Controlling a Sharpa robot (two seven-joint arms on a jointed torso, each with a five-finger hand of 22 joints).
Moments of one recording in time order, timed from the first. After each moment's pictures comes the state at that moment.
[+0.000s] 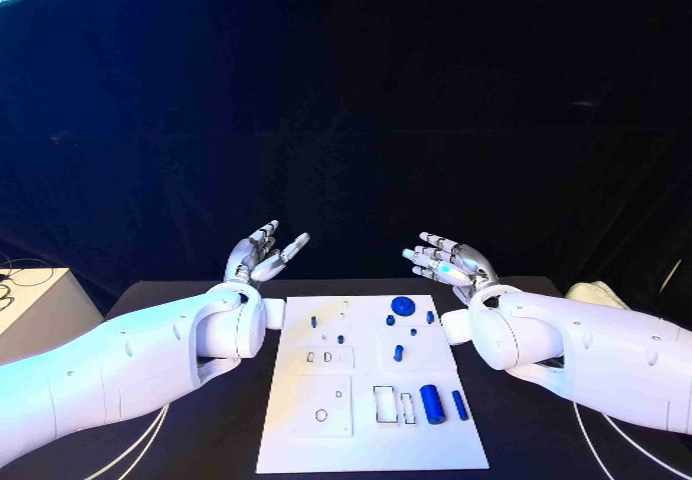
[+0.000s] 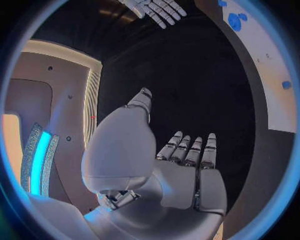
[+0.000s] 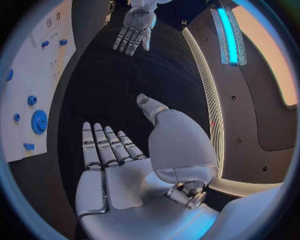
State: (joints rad) left arm 1.15 -0.69 -0.04 1.31 0.00 -0.65 0.50; left_hand 1.36 -0.19 0.10 0.28 0.12 0.28 0.14 0.03 0.04 0.19 0.12 0.02 0.03 0.16 0.19 0.02 0.03 0.08 0.23 0.26 0.03 0.03; right arm 1.22 -0.75 -0.14 1.45 -0.07 -0.55 0.34; right_hand 1.16 -0.09 0.40 -0.01 0.14 0.33 0.15 0.04 0.06 0.41 0.24 0.04 0.04 0.47 0.22 0.04 0.05 0.12 0.43 0.28 0.05 0.05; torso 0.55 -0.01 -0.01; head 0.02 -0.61
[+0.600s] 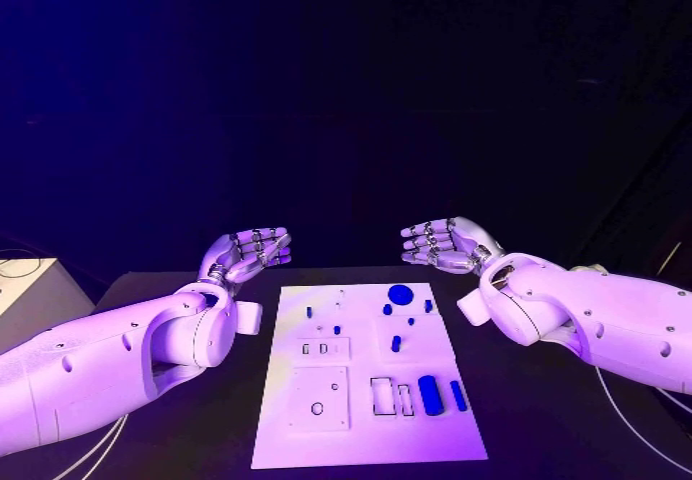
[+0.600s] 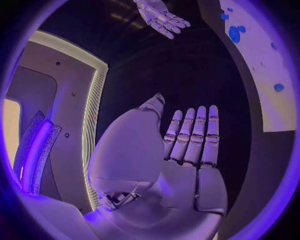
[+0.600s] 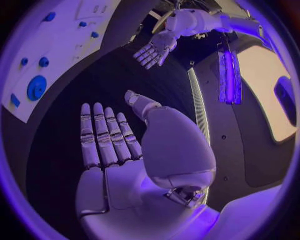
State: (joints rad) left arm 1.15 -0.84 -0.03 1.47 -0.05 -0.53 0.50; left_hand 1.48 -0.11 0.21 0.28 0.11 0.80 0.20 0.17 0.12 0.89 0.21 0.10 0.07 0.86 0.18 0.20 0.15 0.17 0.74 0.29 0.24 0.12; right arm 1.31 -0.80 -0.16 1.43 -0.53 -0.46 0.25; right_hand 1.32 -0.11 0.44 -0.09 0.14 0.77 0.19 0.14 0.12 0.90 0.20 0.06 0.06 0.92 0.17 0.12 0.10 0.16 0.81 0.28 0.13 0.07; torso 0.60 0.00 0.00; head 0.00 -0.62
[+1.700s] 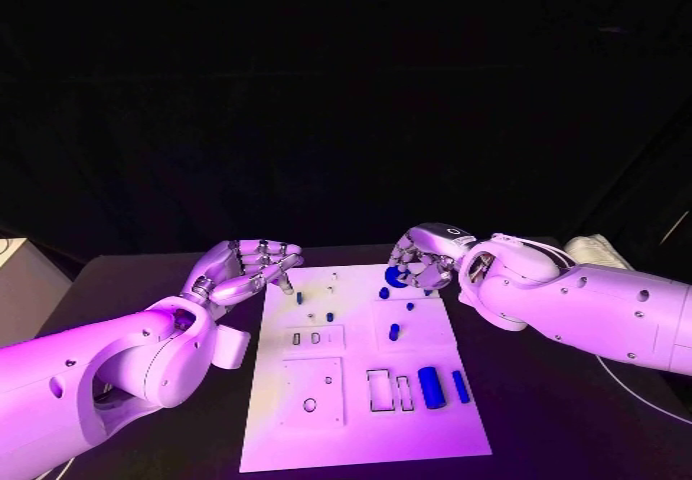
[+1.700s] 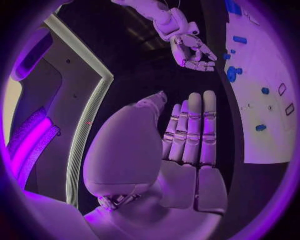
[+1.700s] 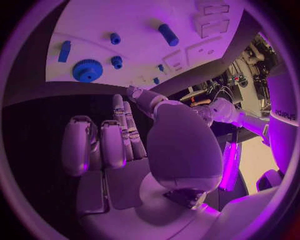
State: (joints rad) left arm 1.17 -0.98 -0.02 1.75 -0.17 -0.41 0.44; left_hand 1.49 -0.20 0.38 0.28 0.10 0.92 0.20 0.22 0.20 1.13 0.13 0.07 0.08 1.03 0.07 0.84 0.62 0.17 0.89 0.17 0.91 0.51; right arm 1.35 -0.76 -0.16 1.40 -1.47 -0.36 -0.05; right_hand 1.29 -0.25 0.59 -0.03 0.14 1.04 0.15 0.17 0.22 1.24 0.08 0.07 0.09 1.46 -0.01 1.35 1.22 0.07 1.46 0.09 1.33 1.22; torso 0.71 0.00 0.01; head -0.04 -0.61
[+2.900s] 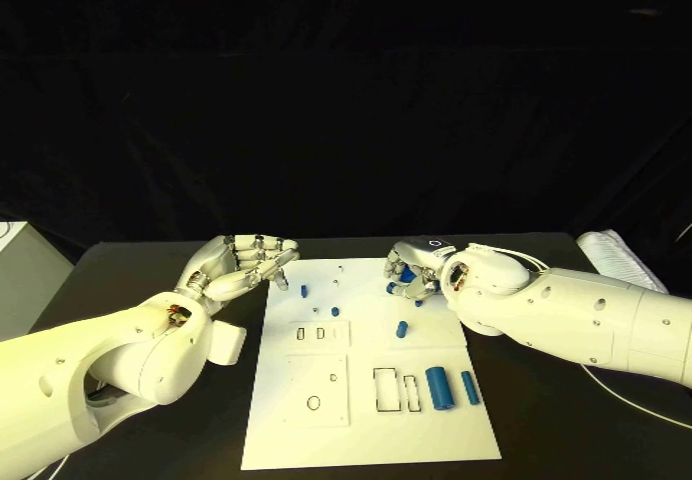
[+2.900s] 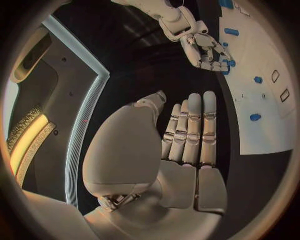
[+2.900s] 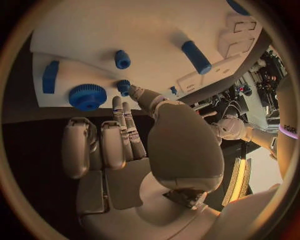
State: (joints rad) left arm 1.19 -1.00 -0.01 1.76 -0.18 -0.43 0.42; left_hand 1.48 -0.21 0.38 0.28 0.10 0.92 0.20 0.22 0.20 1.13 0.13 0.07 0.08 1.02 0.07 0.85 0.63 0.17 0.88 0.17 0.93 0.53; right arm 1.32 -0.67 -0.16 1.31 -1.56 -0.30 -0.14; right_hand 1.28 -0.26 0.58 -0.01 0.14 1.04 0.15 0.17 0.24 1.18 0.09 0.07 0.09 1.46 0.00 1.38 1.23 0.07 1.46 0.10 1.35 1.25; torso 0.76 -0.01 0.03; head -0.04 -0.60
